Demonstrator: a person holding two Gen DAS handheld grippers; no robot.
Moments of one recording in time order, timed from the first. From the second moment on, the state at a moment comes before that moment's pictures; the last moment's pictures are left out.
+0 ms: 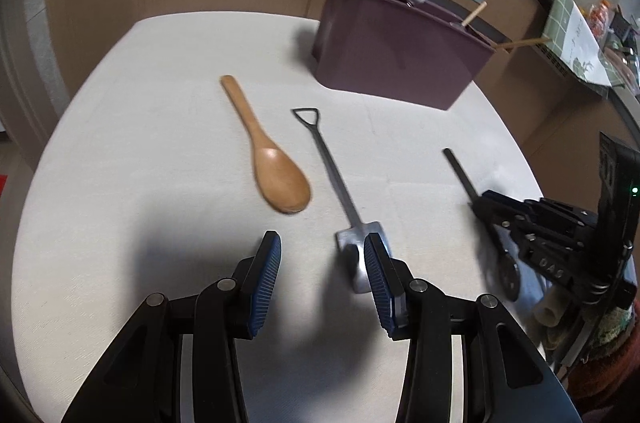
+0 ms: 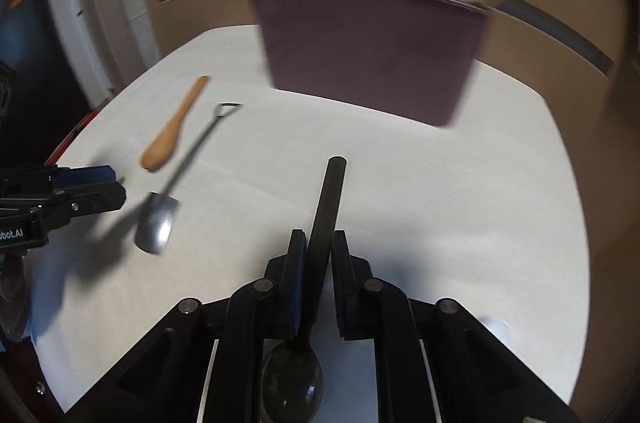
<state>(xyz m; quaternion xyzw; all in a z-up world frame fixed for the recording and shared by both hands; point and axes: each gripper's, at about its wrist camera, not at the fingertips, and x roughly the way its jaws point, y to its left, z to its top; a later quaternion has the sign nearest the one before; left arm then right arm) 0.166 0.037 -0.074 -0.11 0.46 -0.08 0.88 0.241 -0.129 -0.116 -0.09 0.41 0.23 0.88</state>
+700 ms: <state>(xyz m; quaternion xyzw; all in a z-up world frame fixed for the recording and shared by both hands) 0.224 0.009 -0.083 -0.06 0.47 -0.07 0.88 0.237 -0.163 -0.119 -0.03 0.41 0.20 0.89</state>
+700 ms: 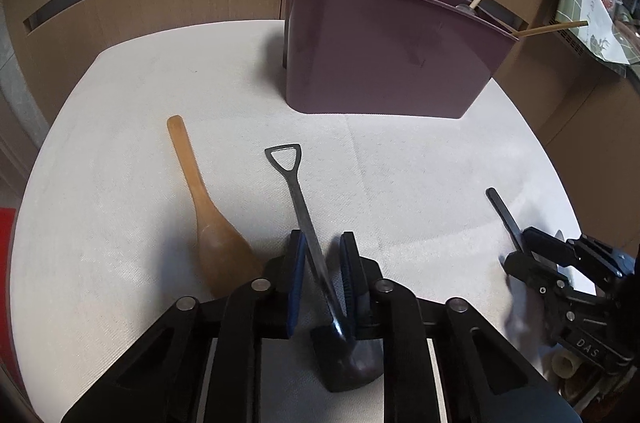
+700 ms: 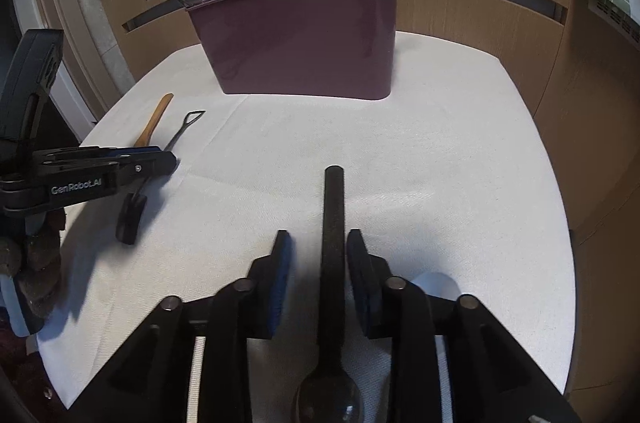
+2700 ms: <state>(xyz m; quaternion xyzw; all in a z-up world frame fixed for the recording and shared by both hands) 0.139 0.032 0.033 -0.10 0.32 -0.15 0.93 0.186 -0.183 -0.039 -0.02 0.27 0.18 0.95</state>
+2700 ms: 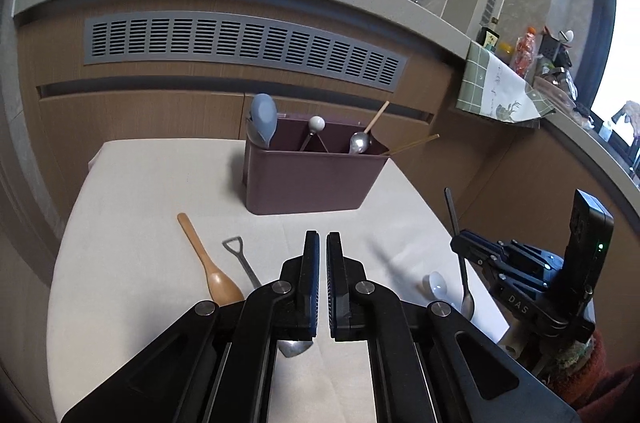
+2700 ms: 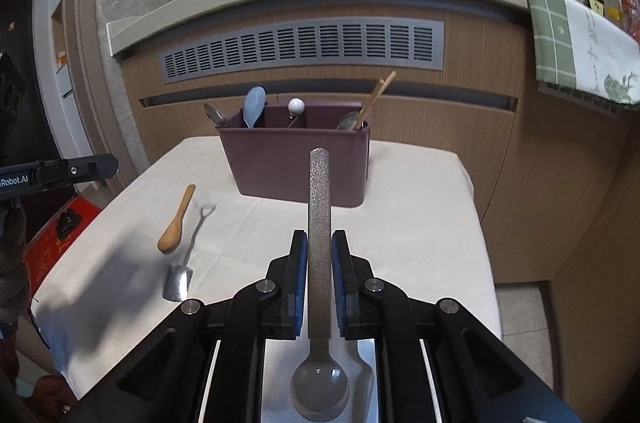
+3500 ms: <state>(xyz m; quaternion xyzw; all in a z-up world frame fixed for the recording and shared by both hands) 0.264 0.072 -0.082 -0.11 0.46 0.03 0.88 0.197 -0.172 -0.079 -0.03 0.34 0.19 0.92</state>
